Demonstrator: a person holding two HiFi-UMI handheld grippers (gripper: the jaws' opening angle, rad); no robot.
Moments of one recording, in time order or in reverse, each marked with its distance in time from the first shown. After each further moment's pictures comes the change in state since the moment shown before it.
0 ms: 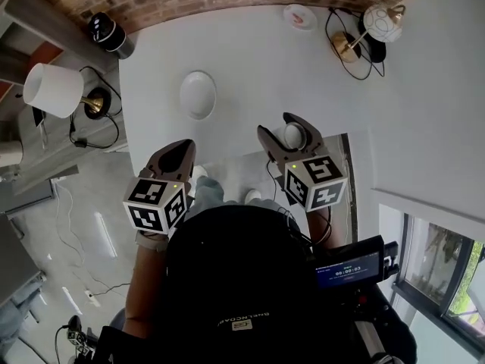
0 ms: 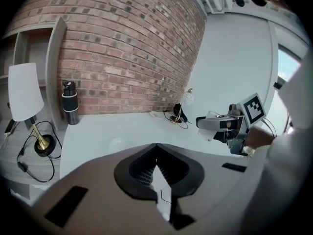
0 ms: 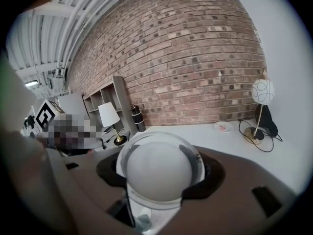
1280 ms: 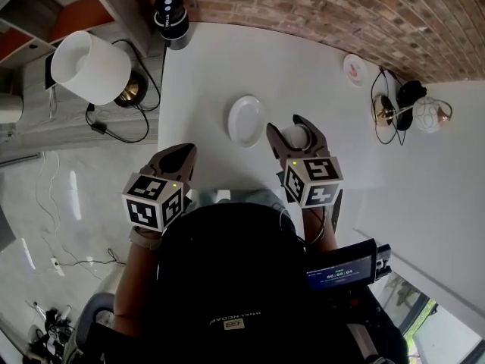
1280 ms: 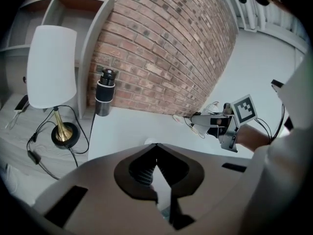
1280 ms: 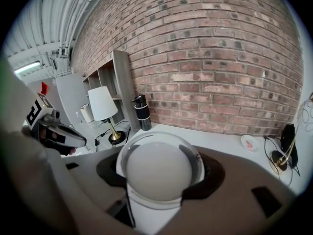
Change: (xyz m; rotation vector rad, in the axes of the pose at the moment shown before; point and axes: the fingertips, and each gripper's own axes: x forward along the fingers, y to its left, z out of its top) left arm -0.019 0.169 0.006 -0.229 0.017 0.066; right arm 0.182 0.058 0.059 -0.161 0.134 0.033
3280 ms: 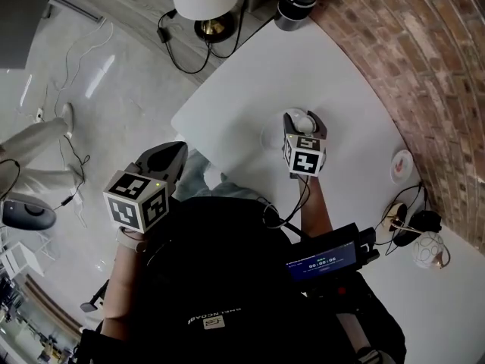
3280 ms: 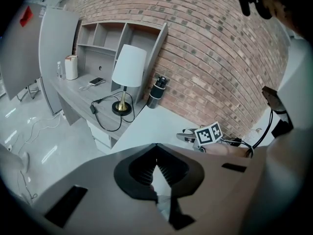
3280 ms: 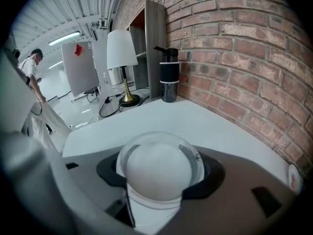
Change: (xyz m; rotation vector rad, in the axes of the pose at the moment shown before) left arm -0.076 -0.014 -0.080 -0.452 -0.153 0.505; right arm 0.185 0.013 -0.087 -0.408 0.182 0.299
